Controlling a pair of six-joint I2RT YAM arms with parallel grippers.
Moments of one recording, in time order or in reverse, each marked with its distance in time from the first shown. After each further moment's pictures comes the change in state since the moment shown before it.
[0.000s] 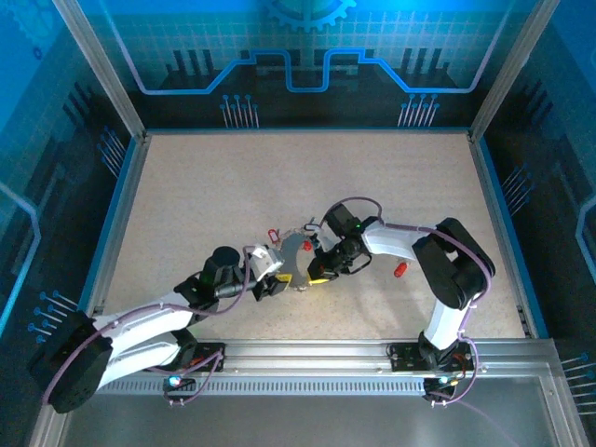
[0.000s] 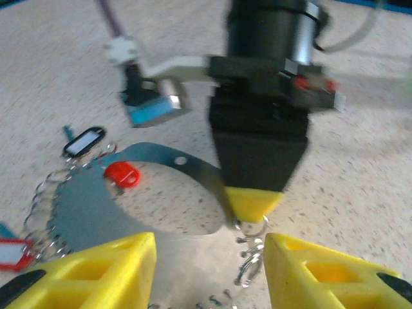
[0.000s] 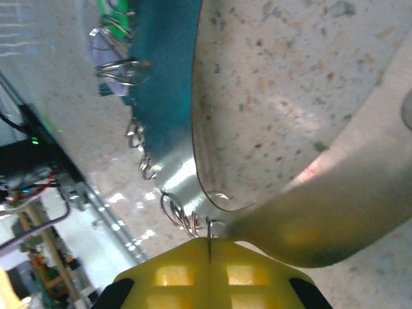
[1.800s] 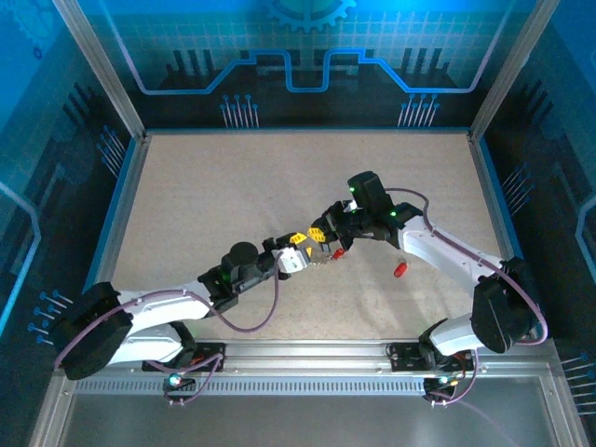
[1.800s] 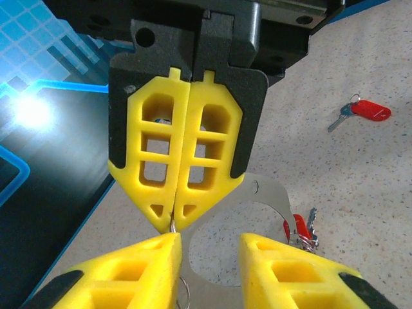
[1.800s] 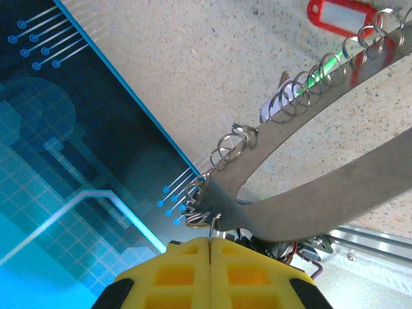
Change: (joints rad) left arm -0.154 0.226 0.148 0.331 -0.332 0.424; right arm -0.071 -0.333 0.065 0.101 0.087 1.056
